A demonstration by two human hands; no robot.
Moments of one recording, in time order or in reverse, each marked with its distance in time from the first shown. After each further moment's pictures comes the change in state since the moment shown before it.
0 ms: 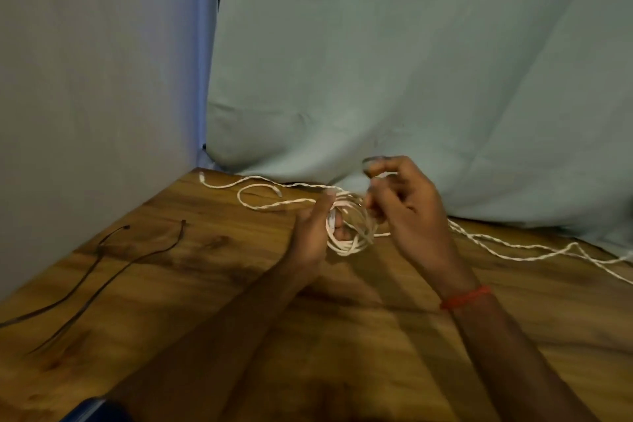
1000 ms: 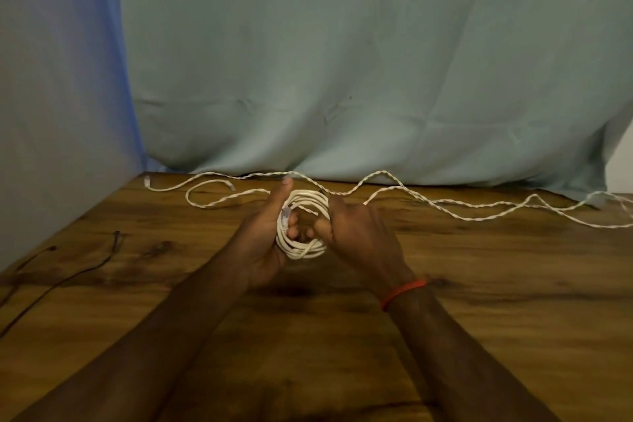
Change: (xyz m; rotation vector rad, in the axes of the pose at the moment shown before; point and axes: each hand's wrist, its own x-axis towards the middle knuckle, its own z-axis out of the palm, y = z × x) left_hand -0.009 0.004 0.010 0.125 -0.258 -0.282; right_hand -0.017 0.075 -0.019 -0.914 -0.177 -0.054
